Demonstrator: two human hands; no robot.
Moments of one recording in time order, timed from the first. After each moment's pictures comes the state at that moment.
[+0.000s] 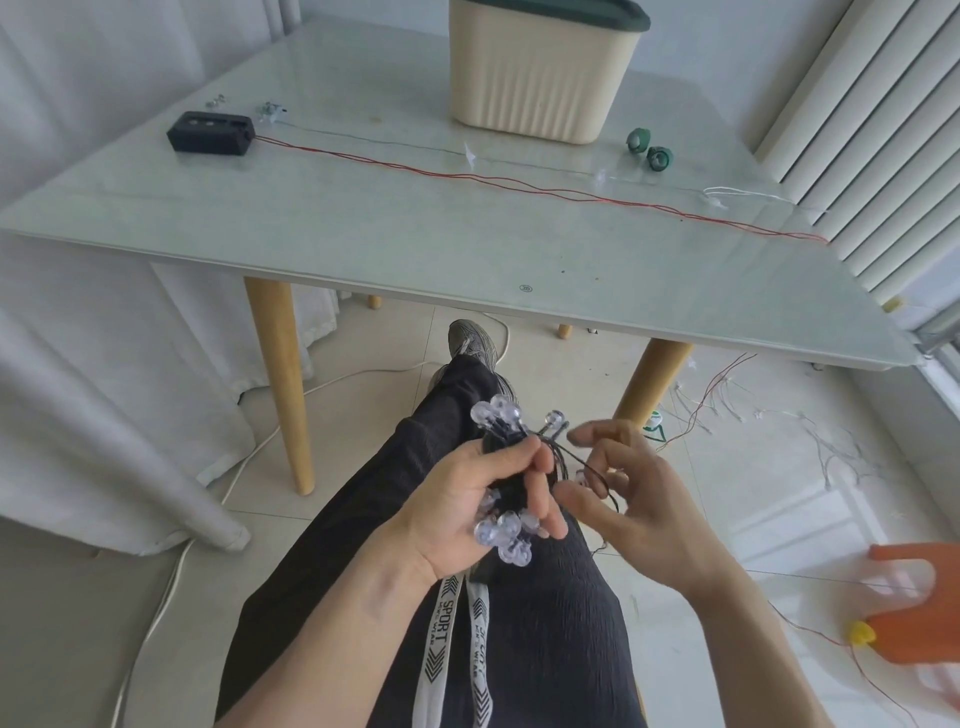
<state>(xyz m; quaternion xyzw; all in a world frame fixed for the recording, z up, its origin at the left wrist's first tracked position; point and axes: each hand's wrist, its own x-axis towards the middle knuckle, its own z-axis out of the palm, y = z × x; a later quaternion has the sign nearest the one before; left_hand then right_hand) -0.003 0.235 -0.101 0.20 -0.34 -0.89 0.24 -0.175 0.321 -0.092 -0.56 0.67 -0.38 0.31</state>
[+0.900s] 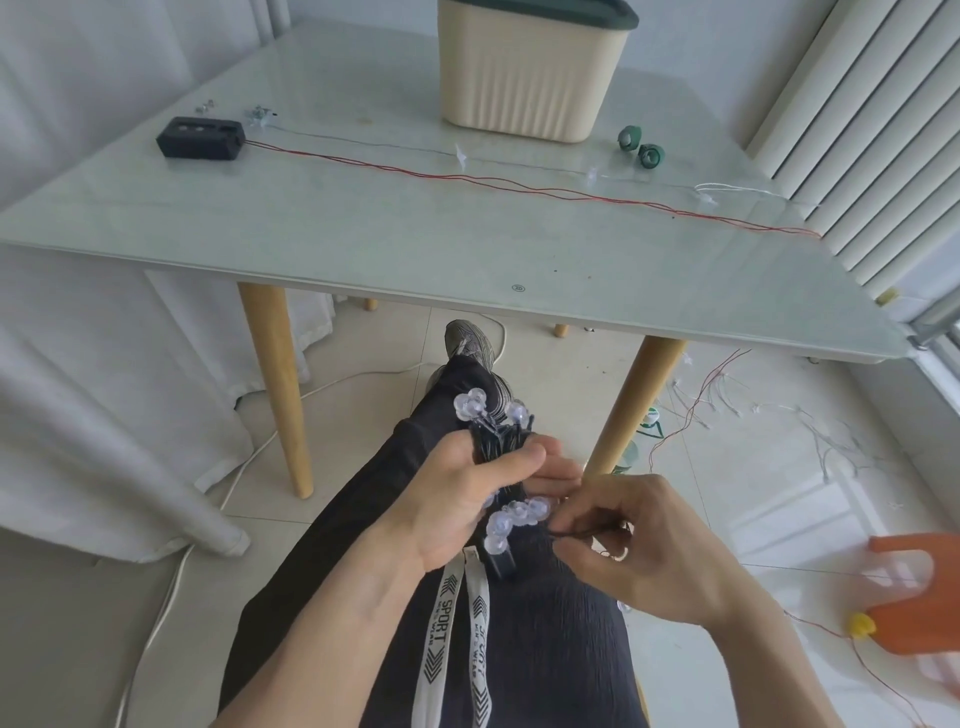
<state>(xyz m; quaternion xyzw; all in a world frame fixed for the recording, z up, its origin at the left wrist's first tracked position) -0.001 0.233 -0.102 0.26 -0.41 -0.84 0.26 -0.164 0.339 -0.071 -0.62 0.65 -0.30 0.33</state>
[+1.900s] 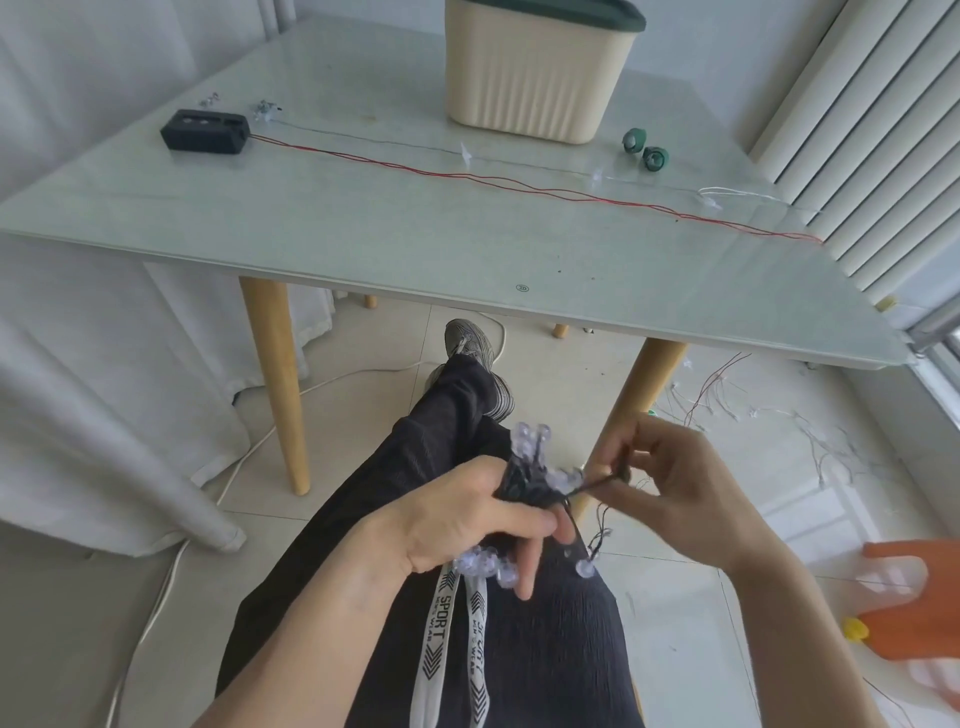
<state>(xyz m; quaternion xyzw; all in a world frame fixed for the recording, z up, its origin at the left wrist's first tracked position) 0.011 0.227 -0.102 0.19 -0.60 -0.78 0.06 -0.199 0.320 -0.069 -0.58 0.66 -0.37 0.32</state>
